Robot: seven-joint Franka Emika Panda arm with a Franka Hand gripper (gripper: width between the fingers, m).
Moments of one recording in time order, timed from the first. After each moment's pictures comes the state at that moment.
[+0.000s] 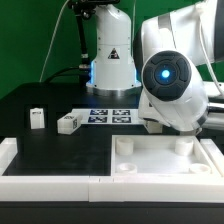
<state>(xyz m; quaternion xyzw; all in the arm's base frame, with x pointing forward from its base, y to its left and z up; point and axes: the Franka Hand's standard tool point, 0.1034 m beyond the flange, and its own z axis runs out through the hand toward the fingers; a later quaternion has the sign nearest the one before) 0.418 0.163 0.011 -0.86 0.19 0.46 0.12</state>
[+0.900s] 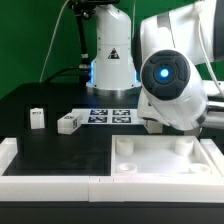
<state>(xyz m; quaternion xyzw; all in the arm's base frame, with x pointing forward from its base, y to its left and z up) 0.430 0.156 0.033 -0.86 0.17 0.46 0.13</state>
